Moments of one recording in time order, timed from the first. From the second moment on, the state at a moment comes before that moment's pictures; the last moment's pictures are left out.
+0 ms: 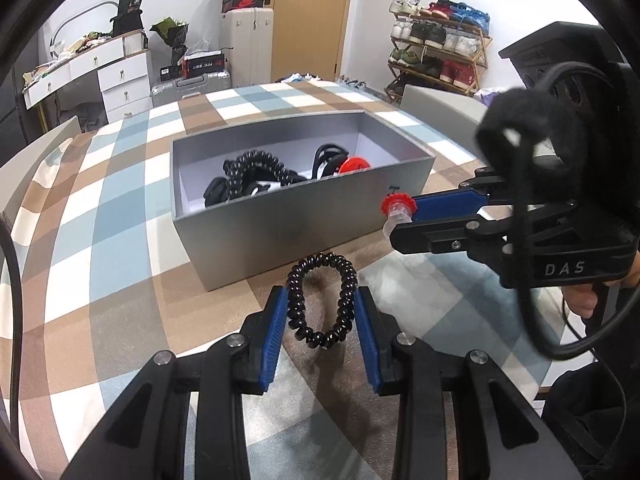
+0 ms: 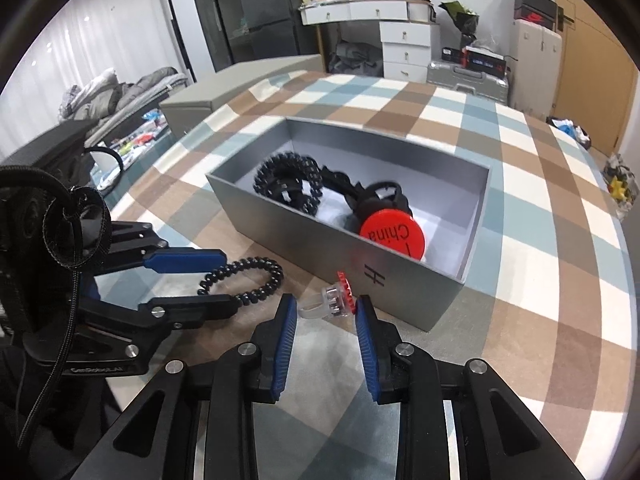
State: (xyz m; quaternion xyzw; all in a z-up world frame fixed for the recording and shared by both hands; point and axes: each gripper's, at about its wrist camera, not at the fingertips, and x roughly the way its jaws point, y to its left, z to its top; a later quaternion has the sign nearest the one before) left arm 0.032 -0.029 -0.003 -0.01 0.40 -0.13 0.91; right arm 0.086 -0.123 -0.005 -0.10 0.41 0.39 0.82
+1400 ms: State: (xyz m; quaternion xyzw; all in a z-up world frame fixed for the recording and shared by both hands) left arm 0.027 -0.002 0.038 -0.05 0.31 -0.11 0.94; right arm 0.085 -0.168 0.062 0.04 0.31 0.39 0.86
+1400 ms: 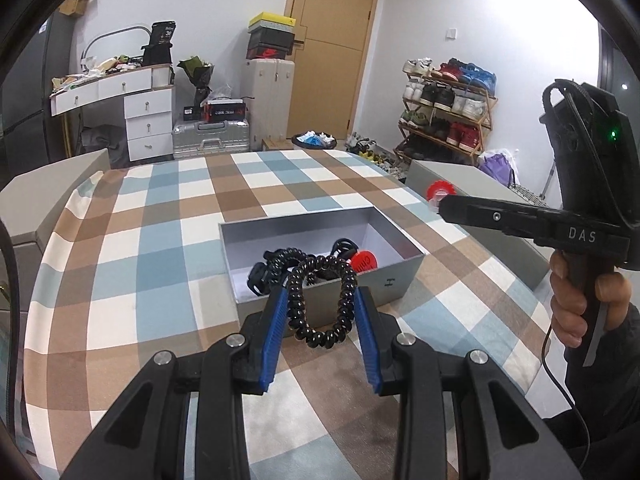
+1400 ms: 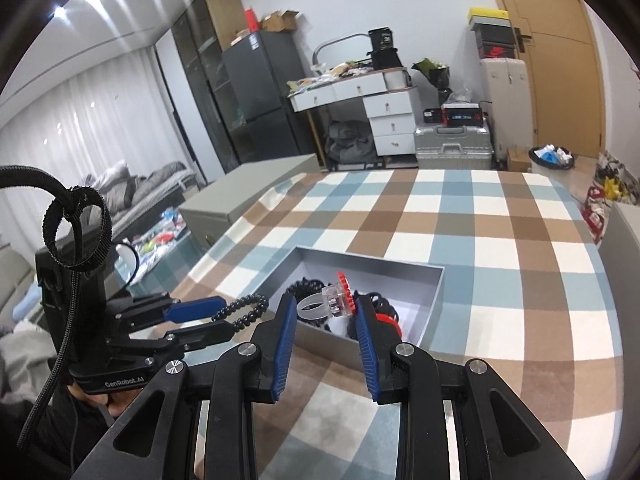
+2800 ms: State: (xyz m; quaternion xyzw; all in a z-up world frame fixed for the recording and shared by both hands) left arm 0.083 0.009 0.030 -0.07 0.30 -0.04 0.95; right arm 0.136 -0.179 0.023 0.15 0.36 0.37 0.85
